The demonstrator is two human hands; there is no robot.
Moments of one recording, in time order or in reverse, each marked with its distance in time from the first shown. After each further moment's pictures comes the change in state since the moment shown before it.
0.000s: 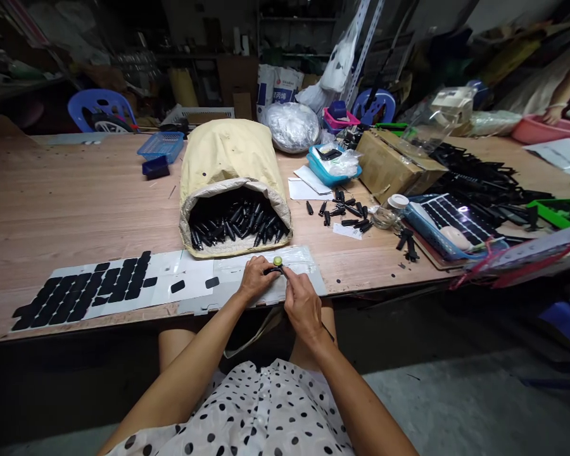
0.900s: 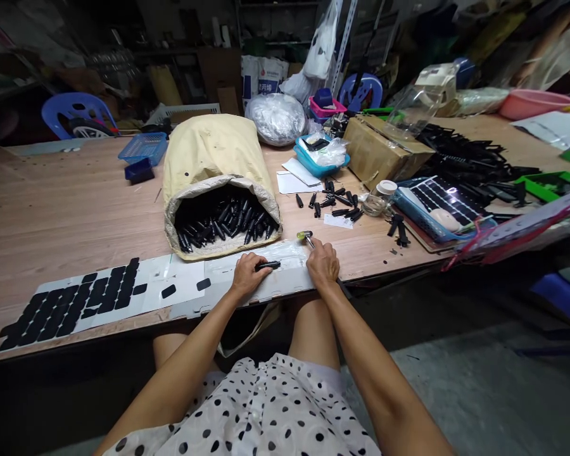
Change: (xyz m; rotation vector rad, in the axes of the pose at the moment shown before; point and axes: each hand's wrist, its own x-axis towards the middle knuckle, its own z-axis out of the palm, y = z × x) left_hand -0.002 0.001 -0.009 0.055 -0.026 -0.028; right_hand 0.073 0.064 -0.007 -0.366 -0.004 0.317
